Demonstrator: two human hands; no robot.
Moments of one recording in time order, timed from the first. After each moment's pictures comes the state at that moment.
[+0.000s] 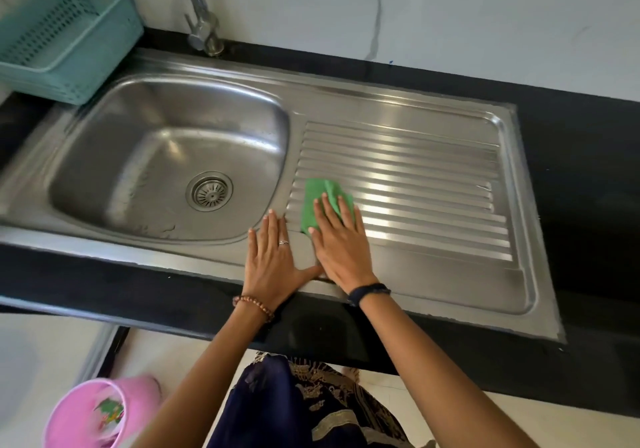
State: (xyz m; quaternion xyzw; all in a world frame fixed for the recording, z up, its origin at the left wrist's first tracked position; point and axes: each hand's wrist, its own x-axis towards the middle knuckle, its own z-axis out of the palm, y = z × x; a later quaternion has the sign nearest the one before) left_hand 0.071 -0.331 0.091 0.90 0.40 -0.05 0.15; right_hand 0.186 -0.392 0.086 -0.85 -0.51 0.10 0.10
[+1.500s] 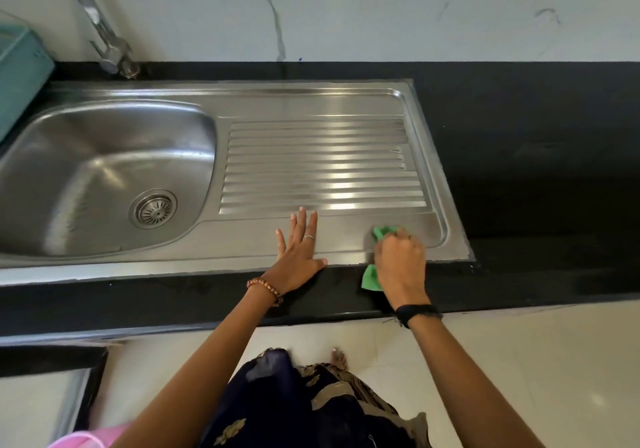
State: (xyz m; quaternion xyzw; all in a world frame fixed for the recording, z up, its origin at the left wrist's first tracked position) left_hand 0.128 -0.423 0.109 0.90 0.19 -0.10 0.38; right_hand 0.223 -0.572 0.117 -0.96 -0.24 0.06 0.09
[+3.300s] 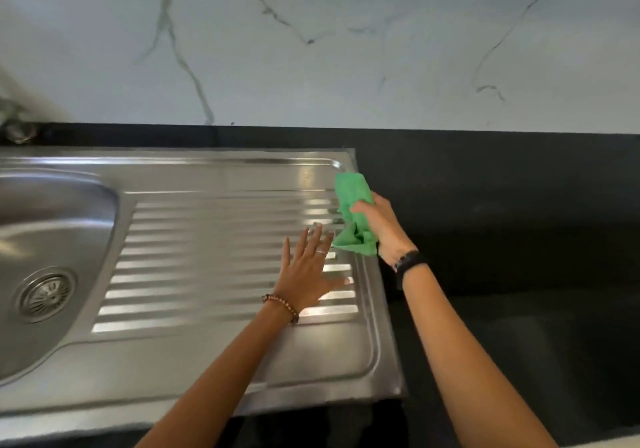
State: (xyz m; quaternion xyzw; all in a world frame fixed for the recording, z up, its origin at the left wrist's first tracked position) left_hand 0.353 -0.448 0.092 0.96 0.17 -0.05 0.22; right_hand 0.473 -0.530 0.169 -0.69 -0.06 0.33 0.64
